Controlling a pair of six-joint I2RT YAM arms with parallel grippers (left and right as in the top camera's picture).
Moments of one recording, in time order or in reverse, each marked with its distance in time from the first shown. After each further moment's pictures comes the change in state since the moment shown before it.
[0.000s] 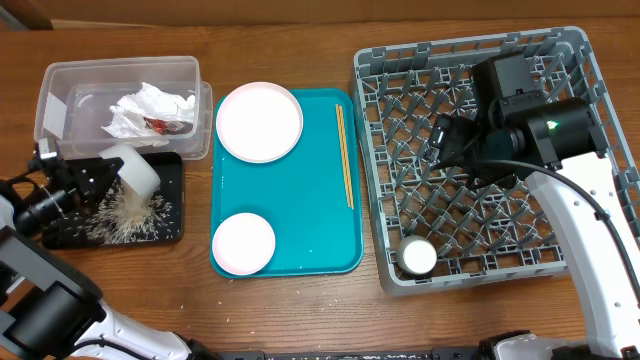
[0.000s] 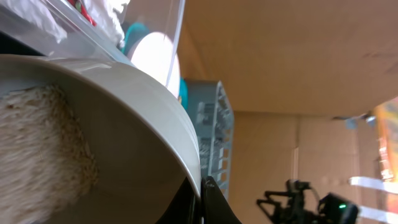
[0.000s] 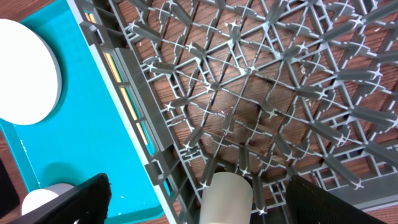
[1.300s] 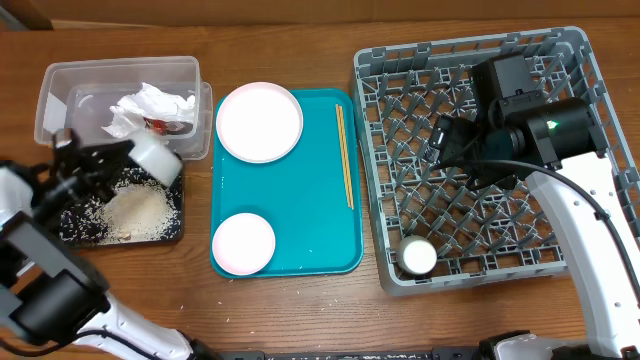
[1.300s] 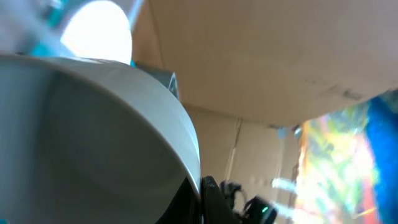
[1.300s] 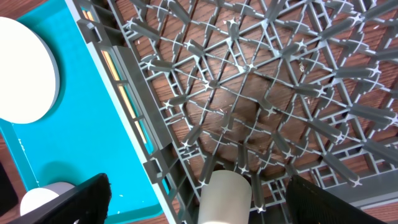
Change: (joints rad) left arm -0.109 0.034 0.028 -0.019 0.152 -0.240; right arm 0.000 0.000 0.000 -0.007 0.000 0.000
